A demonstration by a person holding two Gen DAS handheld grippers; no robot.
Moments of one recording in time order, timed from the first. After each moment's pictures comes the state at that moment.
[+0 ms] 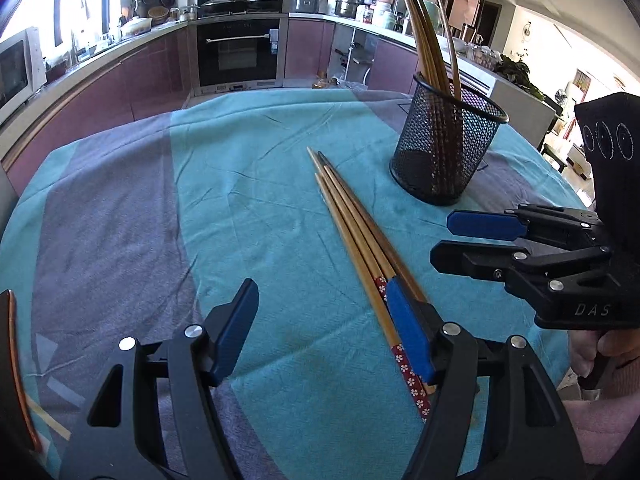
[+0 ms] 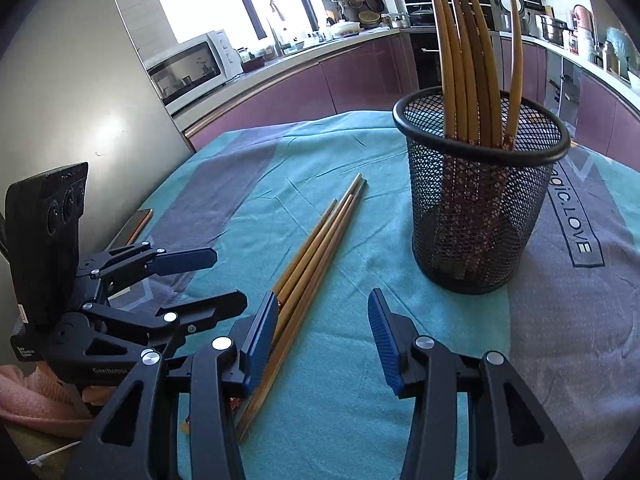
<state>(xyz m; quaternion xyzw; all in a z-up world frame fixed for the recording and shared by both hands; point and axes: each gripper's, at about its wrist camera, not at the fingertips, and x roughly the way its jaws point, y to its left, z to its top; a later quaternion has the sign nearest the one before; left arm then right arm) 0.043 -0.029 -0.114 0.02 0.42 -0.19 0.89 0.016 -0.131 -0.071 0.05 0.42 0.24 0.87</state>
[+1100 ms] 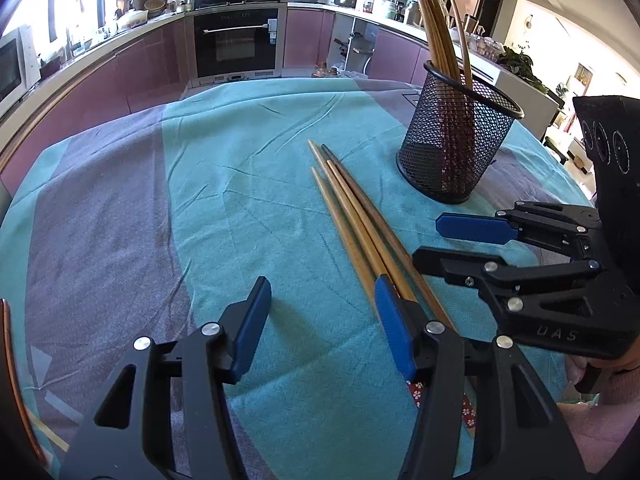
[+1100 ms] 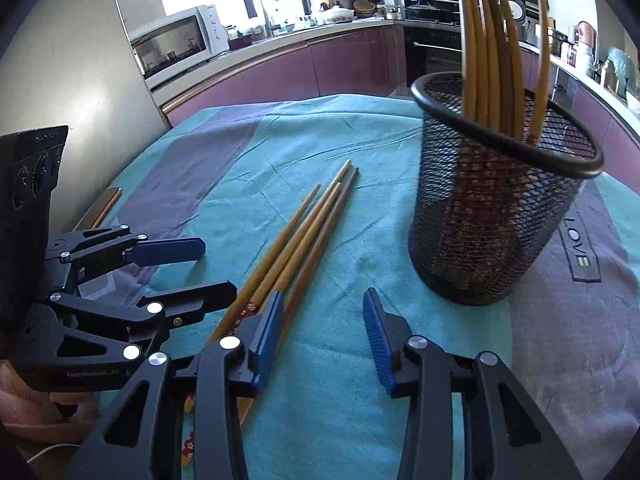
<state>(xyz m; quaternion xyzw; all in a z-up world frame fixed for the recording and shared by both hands) 0.066 -0.040 -0.126 0.03 0.44 -0.19 0.88 0.033 -0.110 -0.083 -0.01 0.44 0.19 0.88</state>
